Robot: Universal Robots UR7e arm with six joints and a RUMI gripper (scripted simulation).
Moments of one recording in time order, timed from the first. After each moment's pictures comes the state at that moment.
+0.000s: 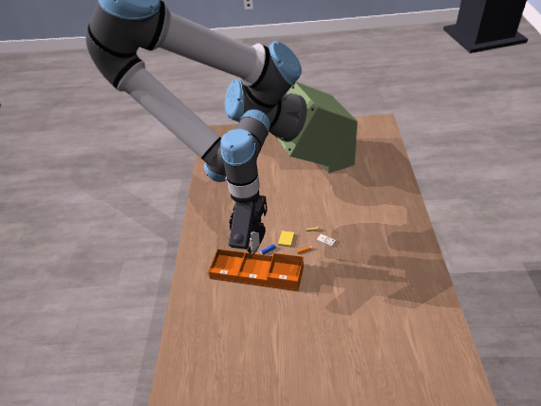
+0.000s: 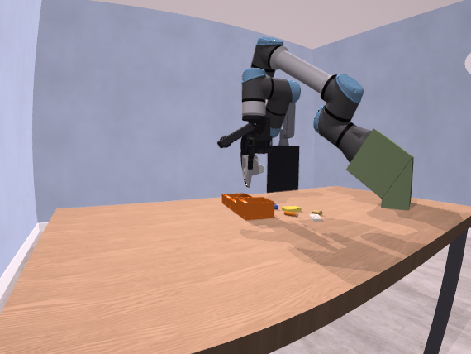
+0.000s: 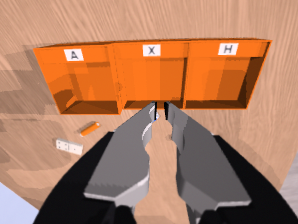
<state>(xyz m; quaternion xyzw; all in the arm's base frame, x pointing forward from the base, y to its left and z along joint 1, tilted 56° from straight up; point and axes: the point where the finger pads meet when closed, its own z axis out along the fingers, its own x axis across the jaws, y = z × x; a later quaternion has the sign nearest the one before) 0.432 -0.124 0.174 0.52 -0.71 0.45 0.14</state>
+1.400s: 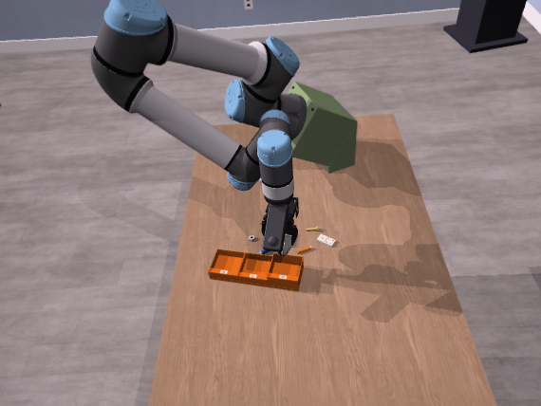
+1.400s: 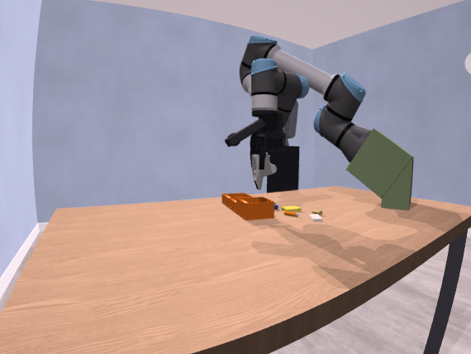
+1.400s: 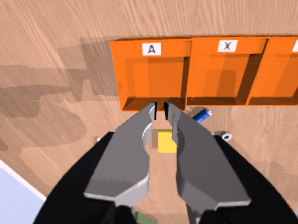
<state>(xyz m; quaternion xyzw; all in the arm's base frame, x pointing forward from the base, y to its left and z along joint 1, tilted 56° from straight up) 0.462 -0.069 0.117 0.52 -0.71 0.45 0.14</state>
